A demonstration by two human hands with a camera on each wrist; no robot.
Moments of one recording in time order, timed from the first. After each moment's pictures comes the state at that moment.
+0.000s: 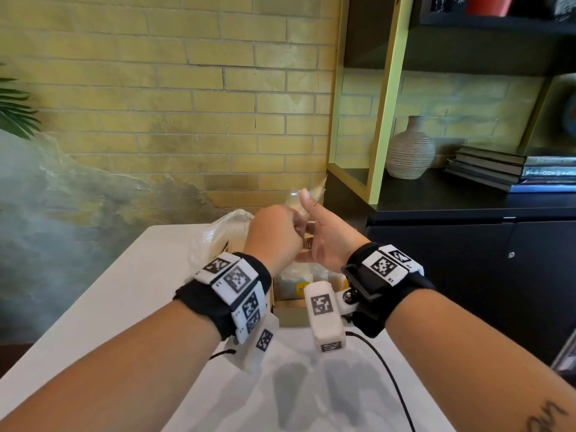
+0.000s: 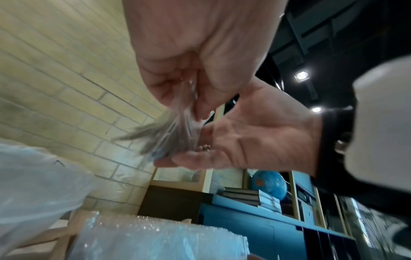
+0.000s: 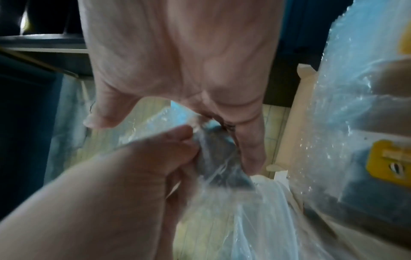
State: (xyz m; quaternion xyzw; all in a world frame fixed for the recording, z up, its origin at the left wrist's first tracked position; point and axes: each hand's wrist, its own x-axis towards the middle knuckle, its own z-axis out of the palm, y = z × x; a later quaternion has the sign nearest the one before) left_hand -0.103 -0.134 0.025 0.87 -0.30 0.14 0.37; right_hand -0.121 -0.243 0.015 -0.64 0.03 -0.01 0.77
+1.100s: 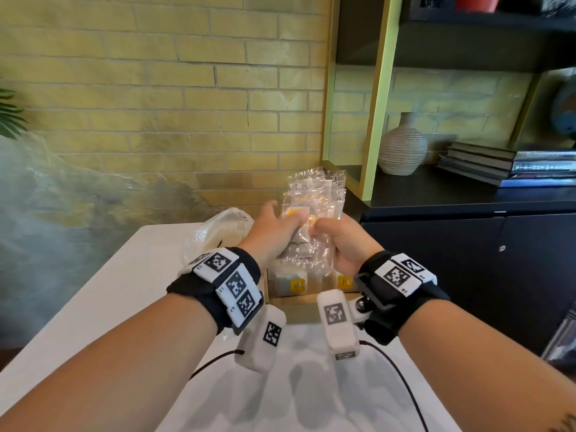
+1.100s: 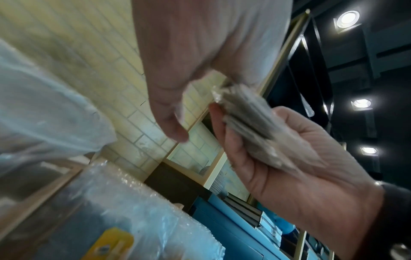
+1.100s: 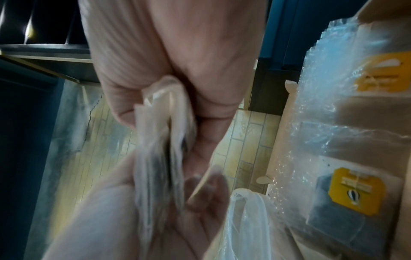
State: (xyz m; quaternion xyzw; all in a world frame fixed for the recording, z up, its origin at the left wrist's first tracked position) left_hand -0.080 -0.144 0.011 0.77 -0.20 -0.11 0.60; right_hand -0.140 -0.259 0.006 -0.61 0.00 -0.11 0.78
